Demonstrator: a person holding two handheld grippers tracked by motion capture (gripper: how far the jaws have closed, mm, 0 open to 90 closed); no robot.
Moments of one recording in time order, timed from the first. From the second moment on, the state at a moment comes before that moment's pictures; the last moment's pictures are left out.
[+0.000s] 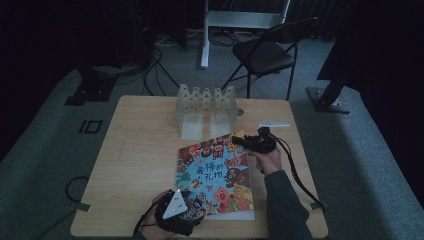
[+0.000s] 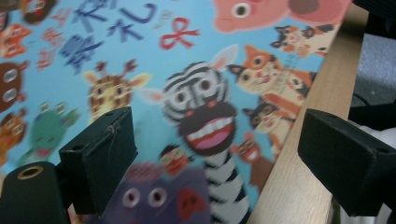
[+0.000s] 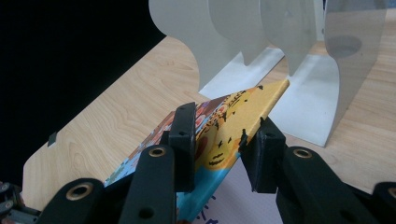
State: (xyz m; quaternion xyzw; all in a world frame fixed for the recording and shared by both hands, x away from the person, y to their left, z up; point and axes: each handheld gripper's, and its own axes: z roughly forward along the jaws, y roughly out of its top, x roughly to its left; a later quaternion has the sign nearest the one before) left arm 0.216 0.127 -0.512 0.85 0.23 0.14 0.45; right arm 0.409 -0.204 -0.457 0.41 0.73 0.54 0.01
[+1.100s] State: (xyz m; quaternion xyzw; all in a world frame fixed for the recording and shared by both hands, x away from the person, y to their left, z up) left arm 0.276 0.178 -0.508 0.80 0.34 0.11 0.48; right arm 0.382 -0.203 -0.420 0.37 0.73 0.58 0.05
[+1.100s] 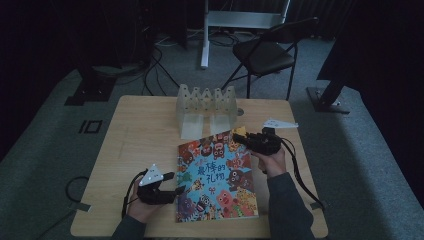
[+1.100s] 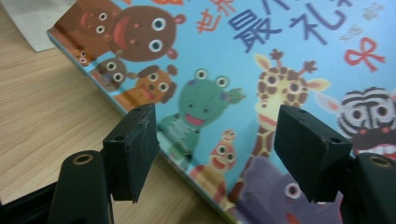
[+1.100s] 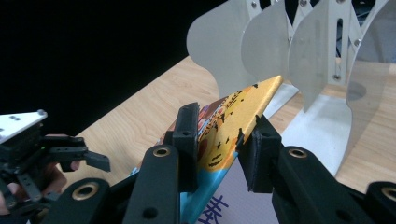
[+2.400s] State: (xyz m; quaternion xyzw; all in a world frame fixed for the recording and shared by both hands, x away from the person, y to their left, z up) left arm 0.331 0.188 -0.512 0.78 0.40 0.11 0.47; right arm 0.365 -0.216 -0.400 0.32 0.69 0.65 0.03
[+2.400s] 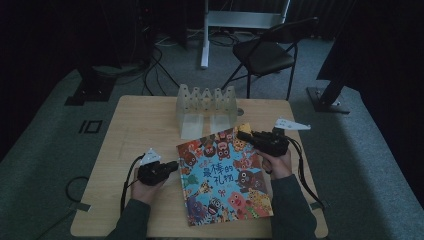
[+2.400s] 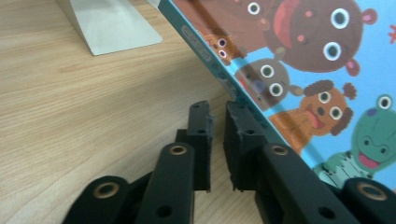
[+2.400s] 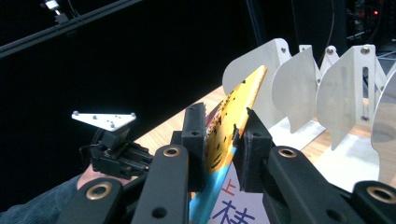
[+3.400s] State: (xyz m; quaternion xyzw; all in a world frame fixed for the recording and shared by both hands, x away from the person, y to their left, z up) left arm 0.348 0.192 -0.504 0.74 0.39 0.06 0.54; right arm 0.371 -0.228 -0.400 0.28 0.72 0.63 0.05
